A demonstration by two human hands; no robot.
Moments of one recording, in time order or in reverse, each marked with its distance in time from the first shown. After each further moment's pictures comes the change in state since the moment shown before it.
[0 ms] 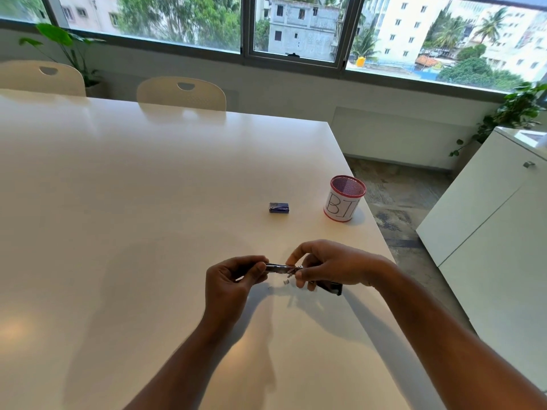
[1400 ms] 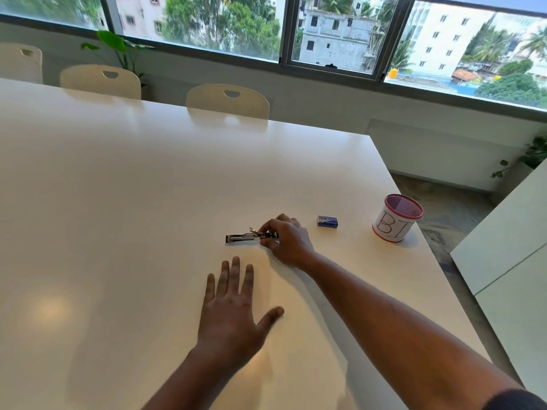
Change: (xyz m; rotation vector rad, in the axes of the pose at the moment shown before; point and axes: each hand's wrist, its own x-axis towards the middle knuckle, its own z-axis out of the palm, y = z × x) left_hand -0.004 -0.005 -0.104 1.524 -0.213 0.025; right_hand 0.191 -0.071 0.074 -0.399 0.599 -0.321
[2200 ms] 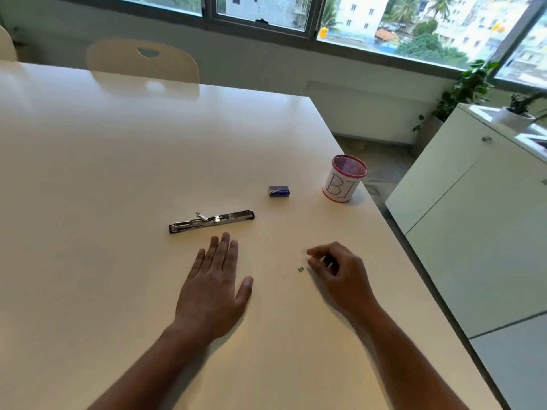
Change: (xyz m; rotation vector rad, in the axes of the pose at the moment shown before) left_hand 0.038 0.017 0.011 -0.090 -0.024 0.297; right_hand -0.188 0.065 -0.048 0.242 0.427 0.370
